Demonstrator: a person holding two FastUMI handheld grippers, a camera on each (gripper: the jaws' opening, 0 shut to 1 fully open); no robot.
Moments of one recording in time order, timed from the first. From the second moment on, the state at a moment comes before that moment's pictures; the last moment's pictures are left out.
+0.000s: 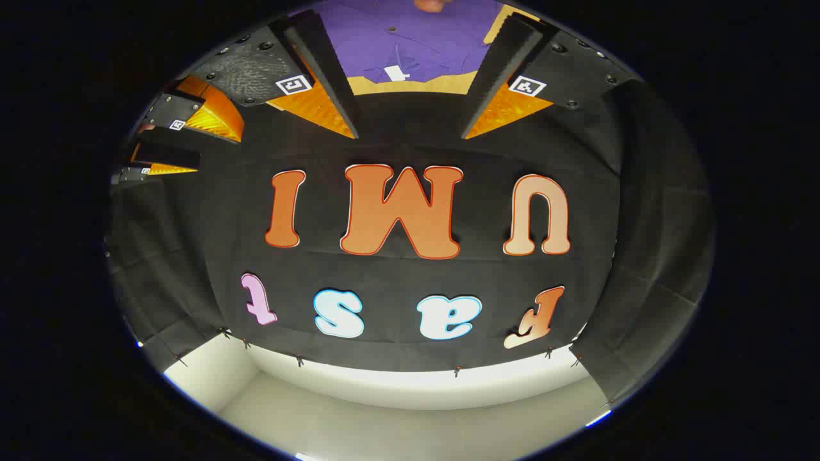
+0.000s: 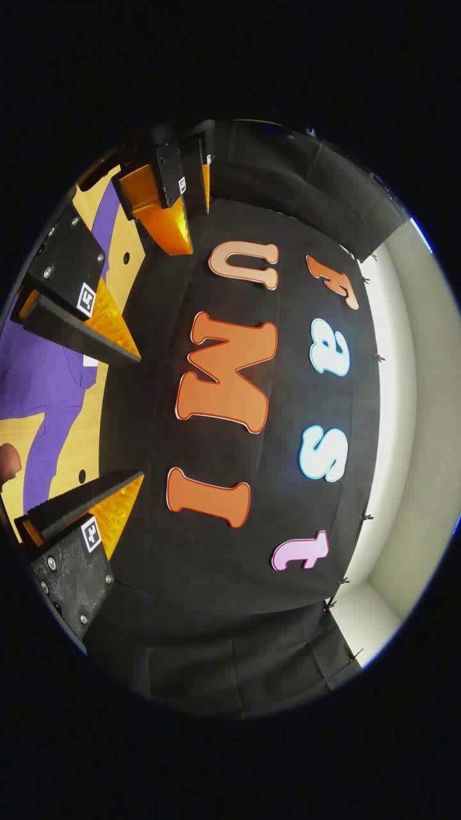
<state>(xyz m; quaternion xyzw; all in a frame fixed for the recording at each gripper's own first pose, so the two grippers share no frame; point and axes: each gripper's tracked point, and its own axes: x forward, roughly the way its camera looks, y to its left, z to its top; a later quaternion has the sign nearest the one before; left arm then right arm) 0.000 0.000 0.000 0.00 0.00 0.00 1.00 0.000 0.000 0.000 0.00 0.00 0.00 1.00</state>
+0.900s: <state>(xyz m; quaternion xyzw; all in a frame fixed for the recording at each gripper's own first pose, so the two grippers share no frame) -0.021 0.006 -0.001 0.02 -0.01 0.02 1.00 -0.003 0.002 -0.014 0.01 0.01 0.02 1.00</state>
